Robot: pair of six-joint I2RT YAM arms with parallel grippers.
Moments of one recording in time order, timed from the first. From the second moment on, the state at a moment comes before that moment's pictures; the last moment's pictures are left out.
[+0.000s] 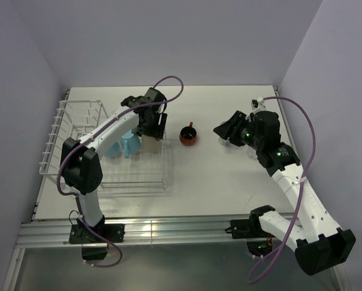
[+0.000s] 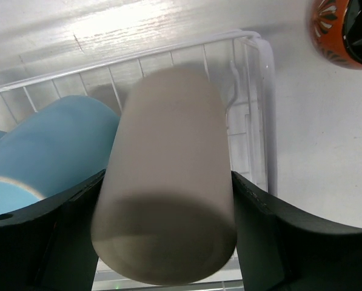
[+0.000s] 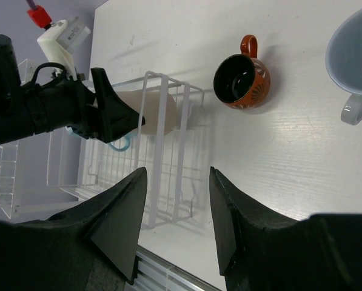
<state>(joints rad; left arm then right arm) -0.57 1.85 1.68 -0.99 -0.18 -0.31 0.27 0.94 0.96 -0.44 -0.23 0.73</state>
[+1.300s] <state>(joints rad) -0.57 1.82 1.85 -1.02 -0.28 -0.32 0.27 1.03 1.02 -0.52 -0.11 0.66</state>
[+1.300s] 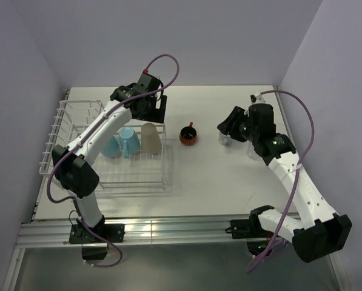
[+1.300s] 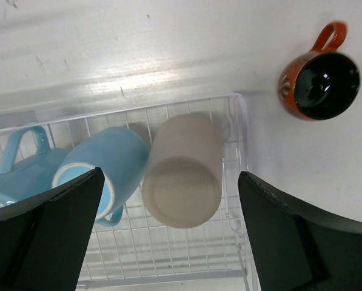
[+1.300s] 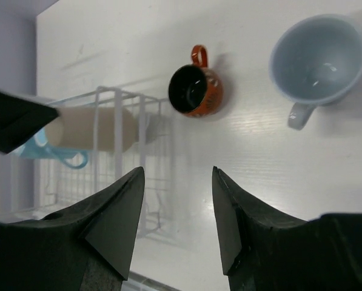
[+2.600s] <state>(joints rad) -0.60 1.44 1.79 -0.96 -0.26 -0.32 0.29 1.84 1.44 -0.66 0.25 0.51</state>
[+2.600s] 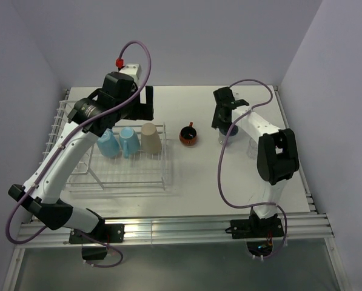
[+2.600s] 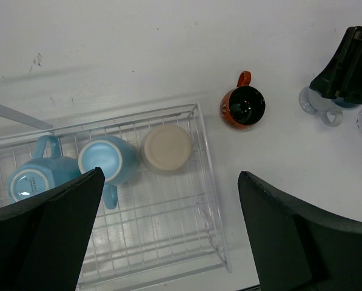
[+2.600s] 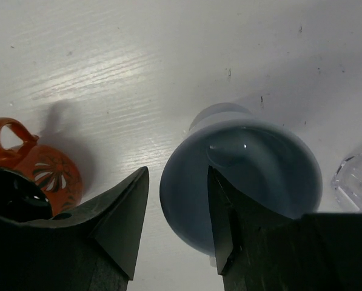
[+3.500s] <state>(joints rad) -0.61 1.30 1.62 -0.80 -0.06 -0.37 0.30 1.63 1.44 -0.71 0.05 0.49</state>
